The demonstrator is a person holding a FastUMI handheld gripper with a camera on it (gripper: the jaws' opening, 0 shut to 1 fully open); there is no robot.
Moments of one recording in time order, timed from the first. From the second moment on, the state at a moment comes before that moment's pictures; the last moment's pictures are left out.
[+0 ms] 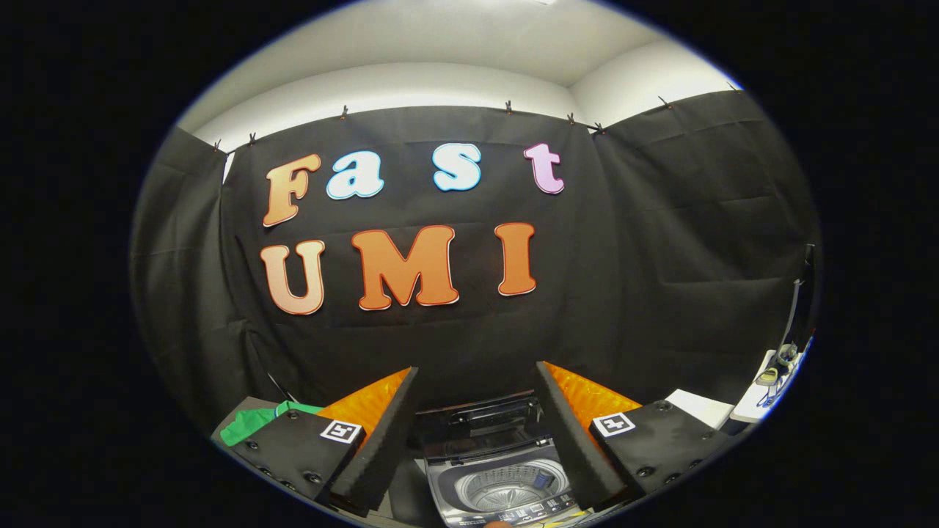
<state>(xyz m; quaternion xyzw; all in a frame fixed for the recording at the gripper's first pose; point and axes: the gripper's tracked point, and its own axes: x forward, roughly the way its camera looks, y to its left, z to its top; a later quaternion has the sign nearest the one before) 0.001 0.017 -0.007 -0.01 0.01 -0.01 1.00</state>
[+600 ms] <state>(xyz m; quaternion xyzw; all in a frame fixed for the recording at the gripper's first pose) 0.007 0.131 -0.051 -0.01 0.05 0.07 1.00</state>
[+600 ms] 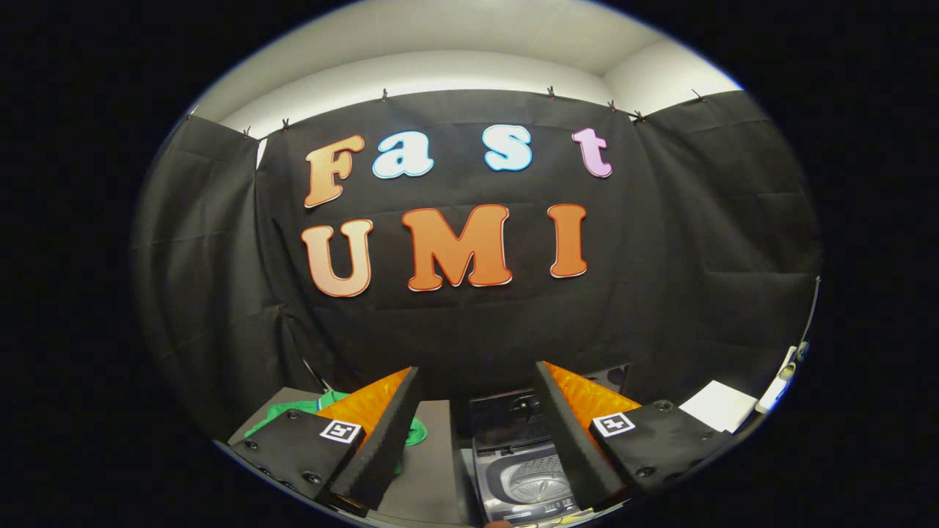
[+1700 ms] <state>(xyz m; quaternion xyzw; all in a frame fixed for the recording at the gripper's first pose) -0.004 0.306 -0.209 -0.04 0.19 0.19 0.96</state>
